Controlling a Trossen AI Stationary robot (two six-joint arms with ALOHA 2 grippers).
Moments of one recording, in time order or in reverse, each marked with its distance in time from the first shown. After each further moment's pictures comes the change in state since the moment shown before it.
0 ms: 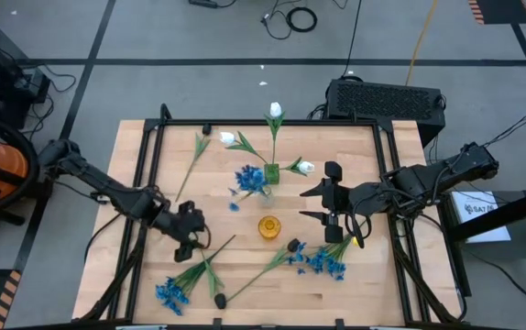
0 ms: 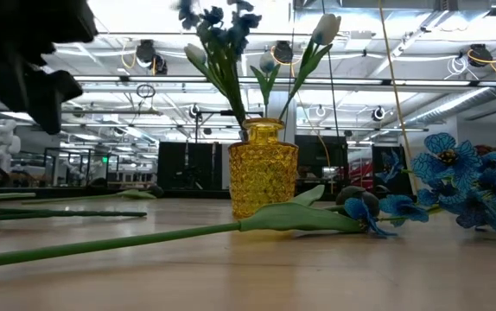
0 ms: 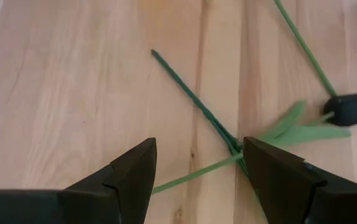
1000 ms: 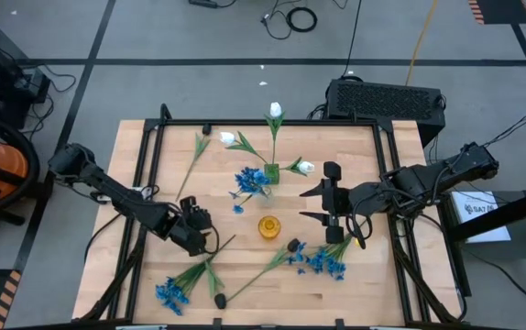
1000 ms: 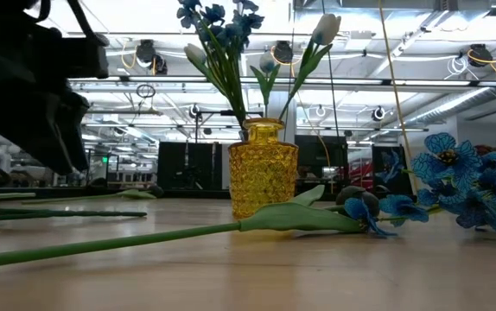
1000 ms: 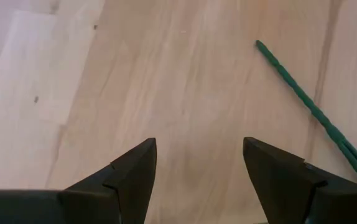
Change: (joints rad) left arm -0.022 0.219 0.000 -0.016 -0.306 -0.055; right arm -0.001 0.000 0.000 0.001 -0.008 -0.077
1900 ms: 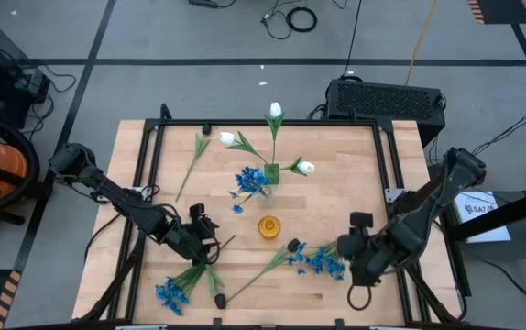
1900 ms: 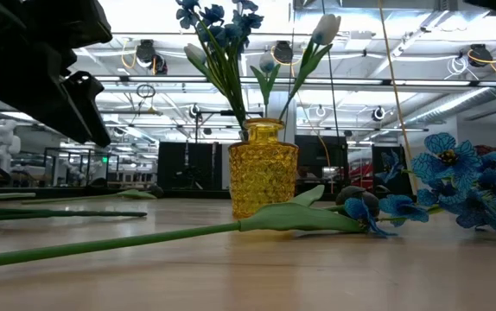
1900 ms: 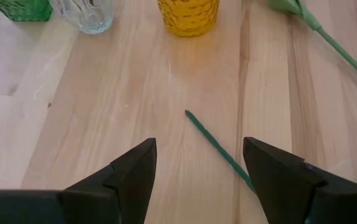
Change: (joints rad) left arm -0.061 0.000 0.000 0.251 -0.037 0.114; right arm 0.364 0.184 -0.048 -0.618 -0.198 0.741
